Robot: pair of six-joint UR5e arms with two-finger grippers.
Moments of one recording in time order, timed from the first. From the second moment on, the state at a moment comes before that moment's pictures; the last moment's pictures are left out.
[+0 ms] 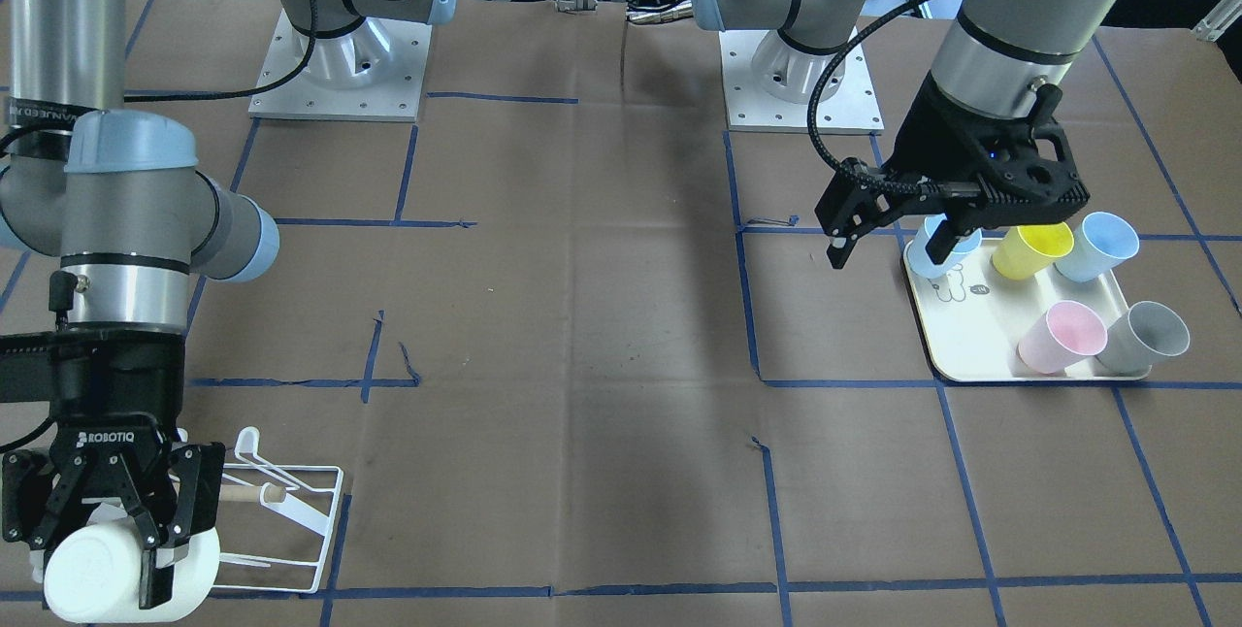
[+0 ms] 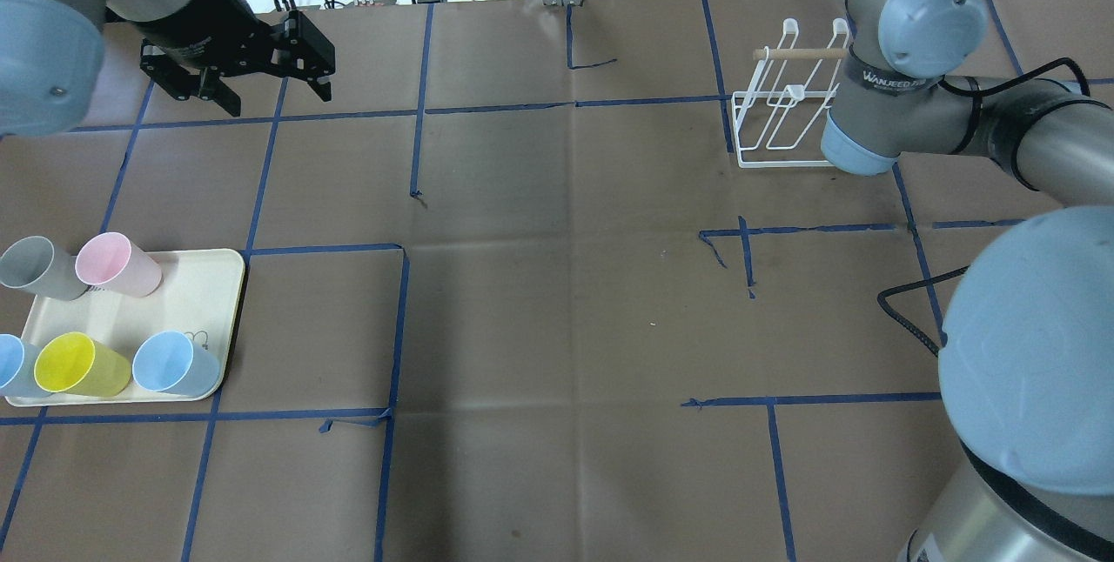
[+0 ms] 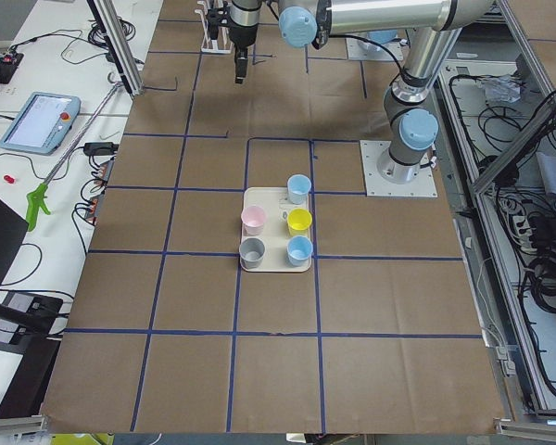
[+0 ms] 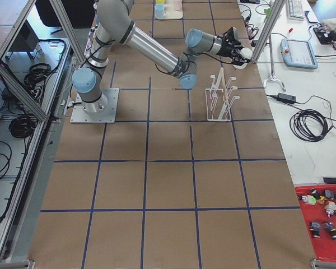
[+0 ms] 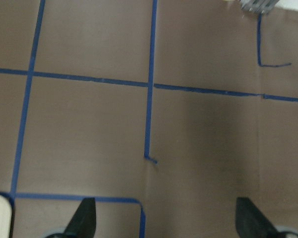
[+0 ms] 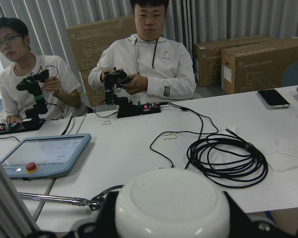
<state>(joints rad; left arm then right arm) -1.49 -1.61 -1.55 -1.47 1.55 -0.03 1.45 -1.02 1.69 -3.46 -1.42 0.08</state>
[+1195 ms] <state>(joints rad) -1.17 -1.38 -1.83 -1.56 1.62 0.48 1.45 -0.95 1.80 -3.57 -1.45 0.04</state>
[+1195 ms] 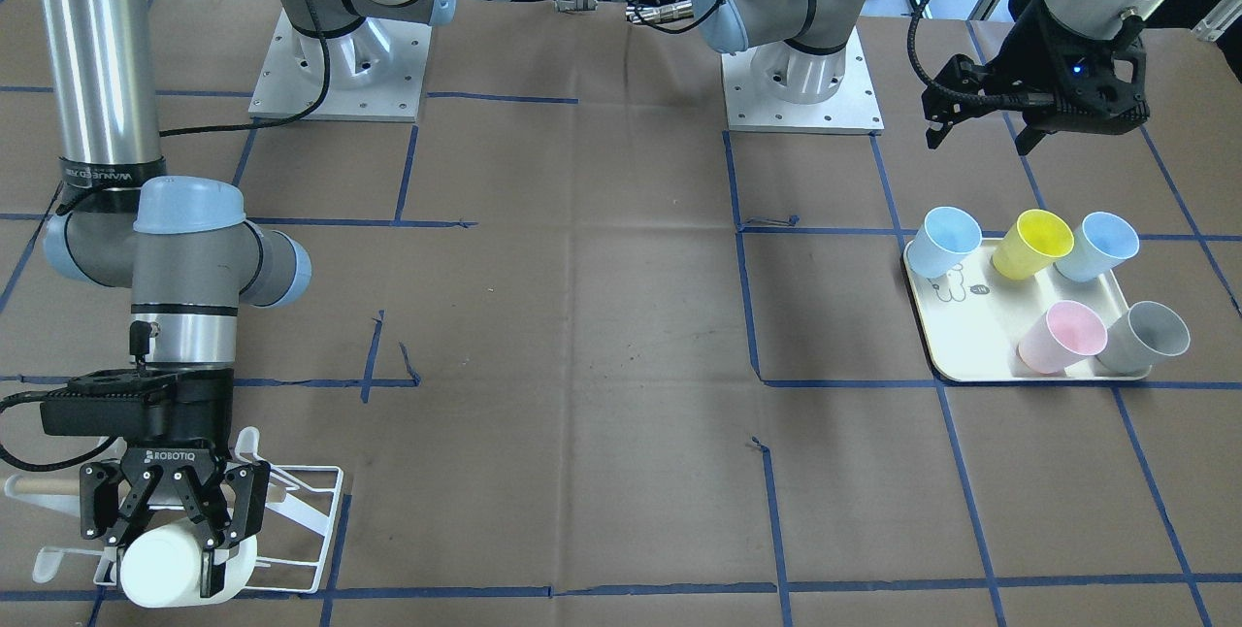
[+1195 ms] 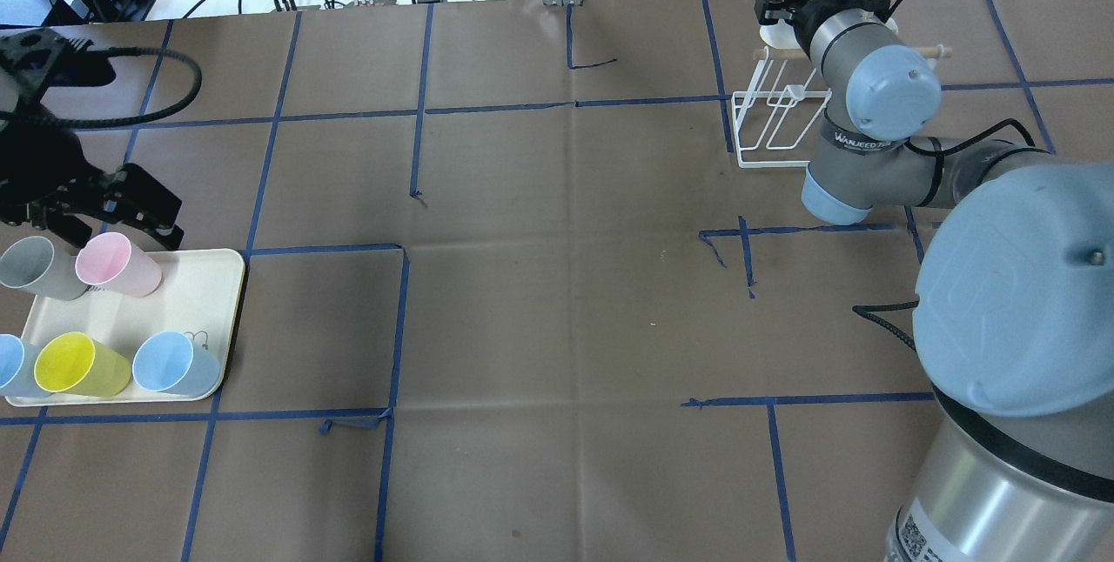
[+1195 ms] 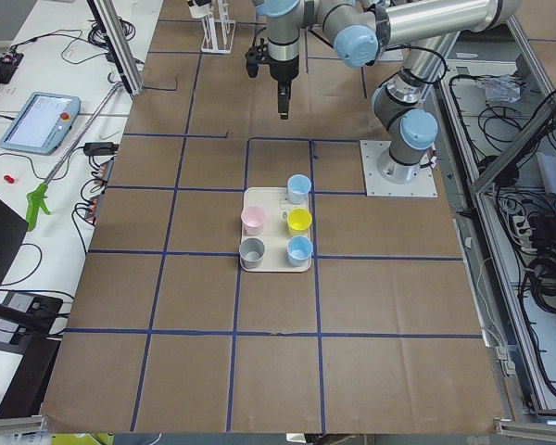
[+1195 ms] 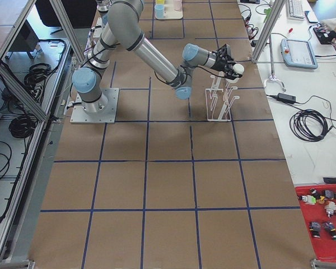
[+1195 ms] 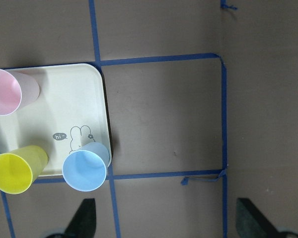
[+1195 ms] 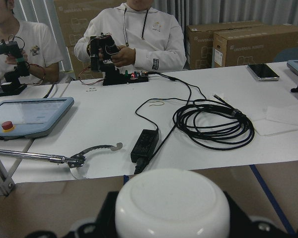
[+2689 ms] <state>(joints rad) -1.05 -1.48 -2.26 -1.04 1.64 0.60 1.48 -1.13 1.80 -3.46 -1.45 0.05</state>
